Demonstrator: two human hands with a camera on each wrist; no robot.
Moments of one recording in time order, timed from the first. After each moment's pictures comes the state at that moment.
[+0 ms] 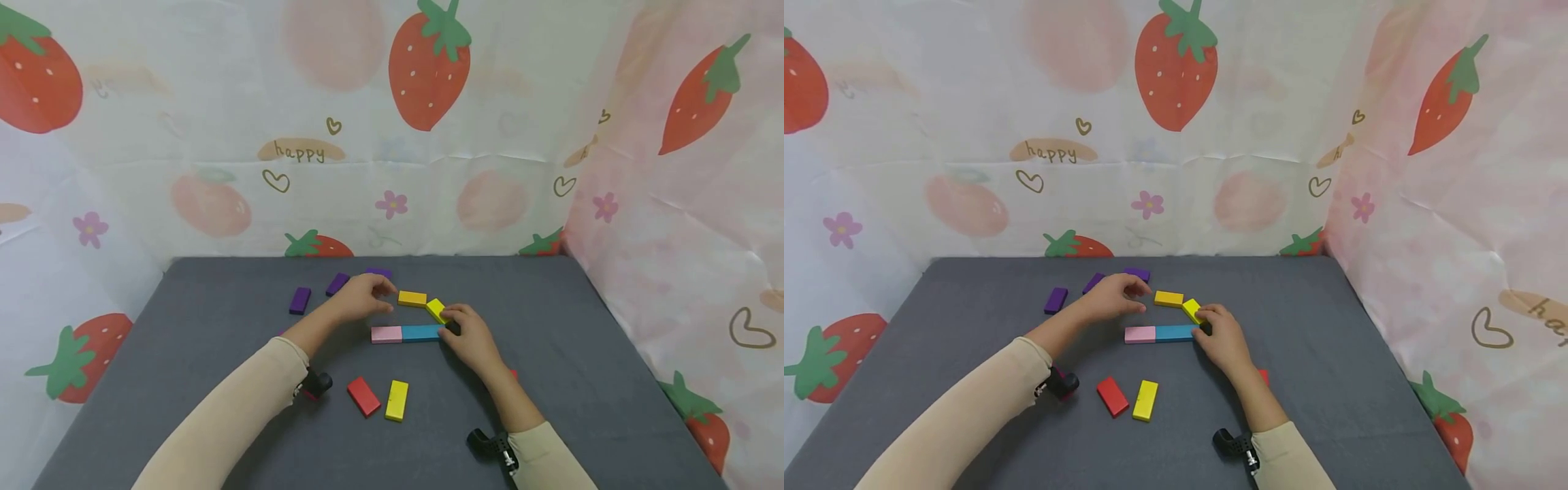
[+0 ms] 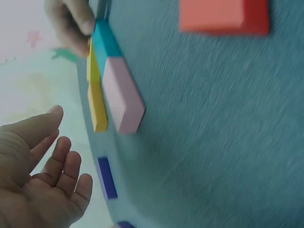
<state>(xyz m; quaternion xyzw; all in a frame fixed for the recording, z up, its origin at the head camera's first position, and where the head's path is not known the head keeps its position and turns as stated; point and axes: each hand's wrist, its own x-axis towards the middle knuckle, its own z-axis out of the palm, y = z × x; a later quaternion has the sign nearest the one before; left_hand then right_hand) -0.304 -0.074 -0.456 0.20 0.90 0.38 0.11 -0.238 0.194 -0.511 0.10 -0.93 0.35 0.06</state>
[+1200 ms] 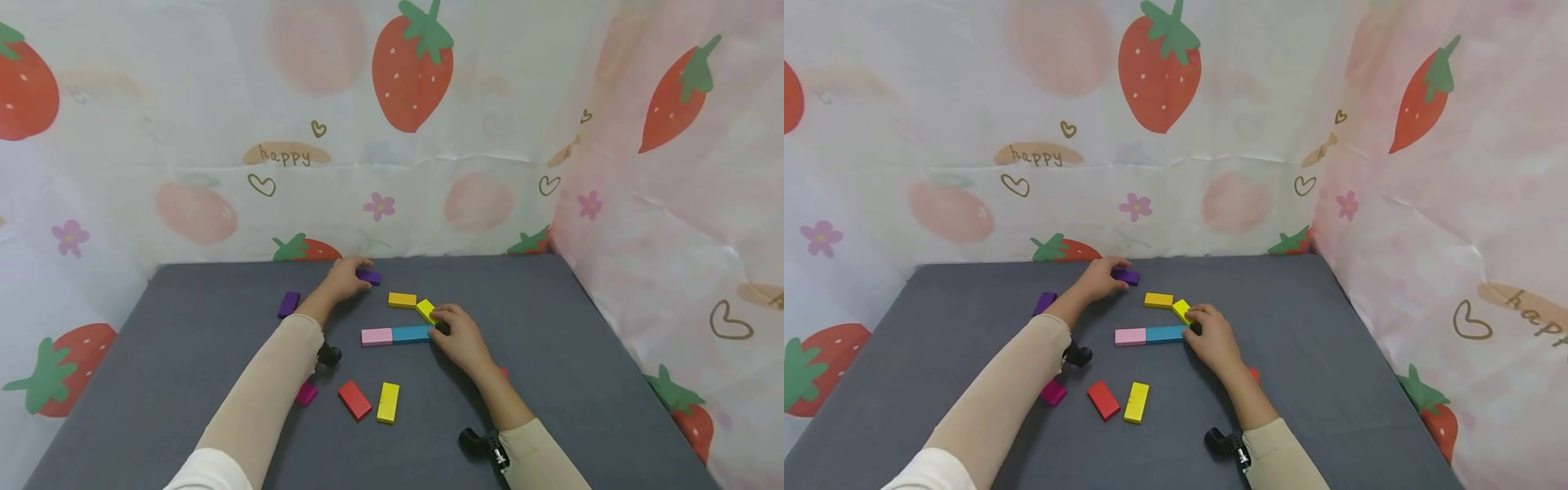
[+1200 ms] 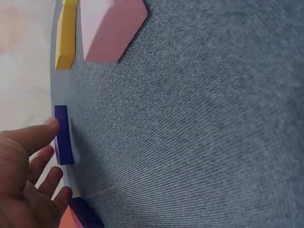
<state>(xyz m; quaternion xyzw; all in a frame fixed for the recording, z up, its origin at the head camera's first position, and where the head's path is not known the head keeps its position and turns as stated) -0.382 -0.081 -0.490 0.15 0.94 0.31 0.04 -0.239 0.196 -0.512 0.10 -0.93 0.34 0.06</state>
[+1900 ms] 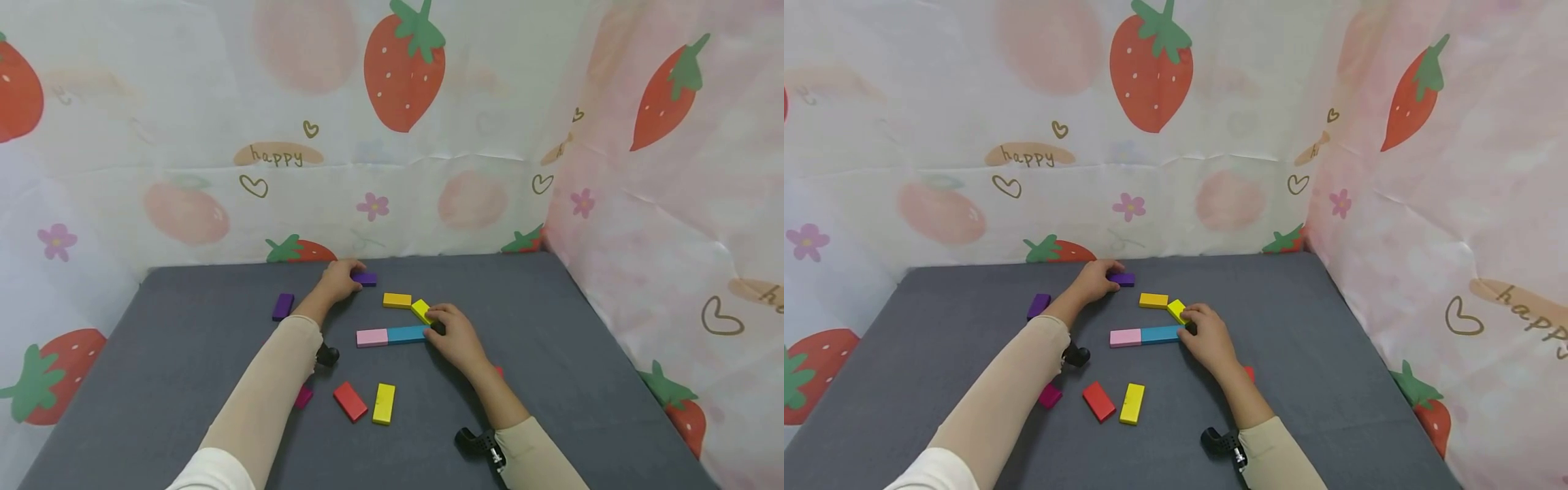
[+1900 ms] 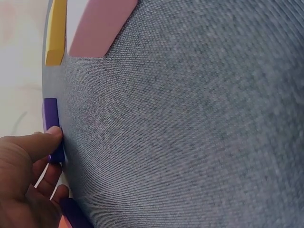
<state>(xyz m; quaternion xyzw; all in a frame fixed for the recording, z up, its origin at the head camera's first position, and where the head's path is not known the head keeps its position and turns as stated) -0.384 -0.079 -0.493 0.14 0.94 0.30 0.05 -0.238 0.196 -0.511 0.10 -0.93 0.35 0.06</state>
